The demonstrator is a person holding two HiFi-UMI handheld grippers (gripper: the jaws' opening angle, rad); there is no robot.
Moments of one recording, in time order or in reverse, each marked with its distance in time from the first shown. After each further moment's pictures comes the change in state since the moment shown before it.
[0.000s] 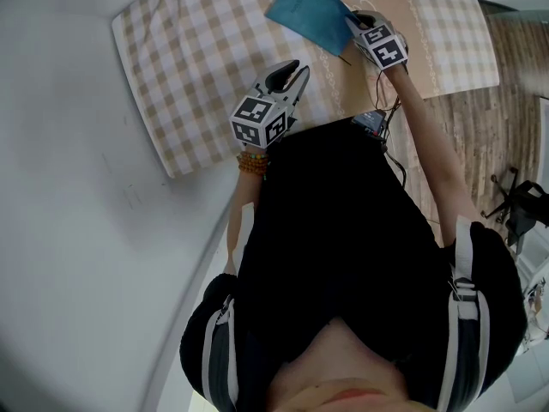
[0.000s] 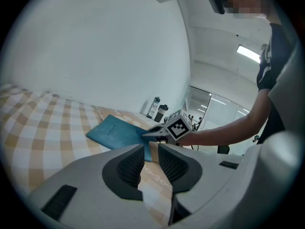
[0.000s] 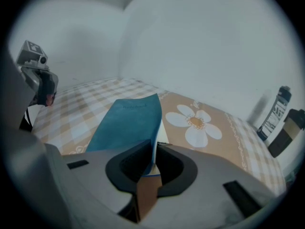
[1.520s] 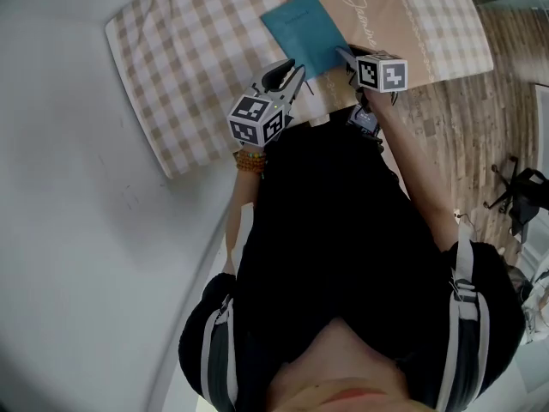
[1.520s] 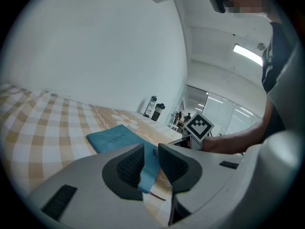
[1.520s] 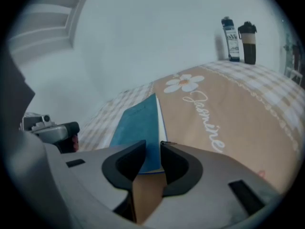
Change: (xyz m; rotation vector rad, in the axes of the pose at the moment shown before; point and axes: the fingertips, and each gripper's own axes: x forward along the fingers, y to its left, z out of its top) left arm -0.008 -0.013 -0.013 0.022 0.006 -0.026; right arm -0.063 0.089 -0.047 0.696 0.021 0.083
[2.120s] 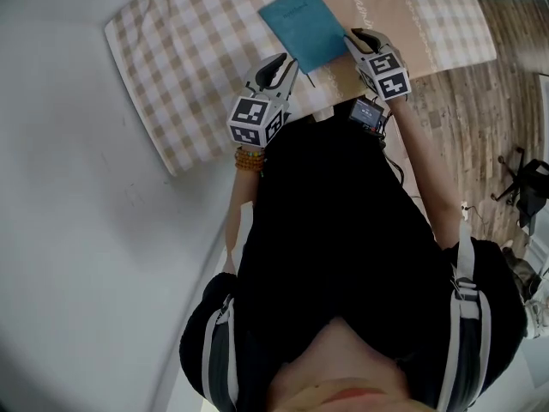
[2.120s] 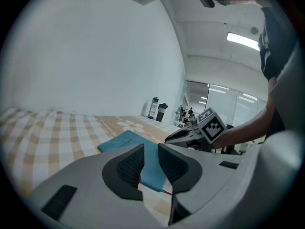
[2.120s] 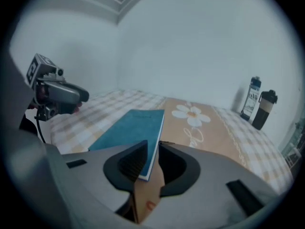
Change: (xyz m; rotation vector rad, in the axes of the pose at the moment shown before) left arm -0.015 0.005 0.007 0.124 -0.016 0.080; right arm -0.024 -0.004 0.025 -0.524 -0.131 -0.122
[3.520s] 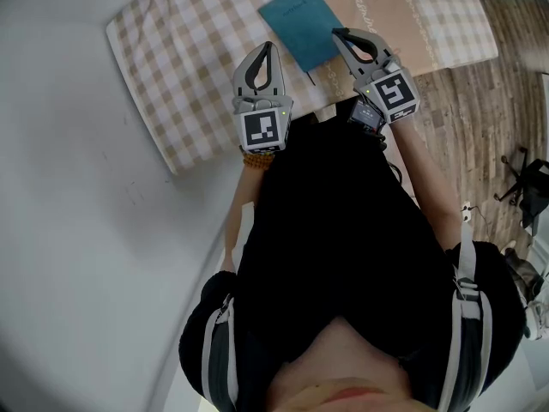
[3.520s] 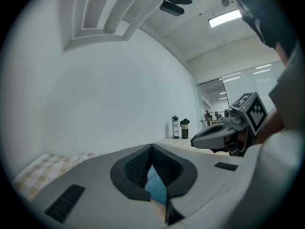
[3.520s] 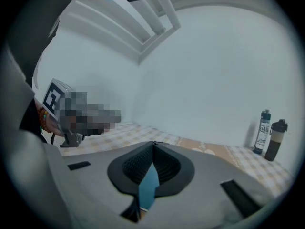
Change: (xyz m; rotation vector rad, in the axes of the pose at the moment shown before) left arm -0.036 0.014 0.073 0.249 -0.290 0.362; right arm -0.068 0.057 0.104 -0.107 -0.439 0.111
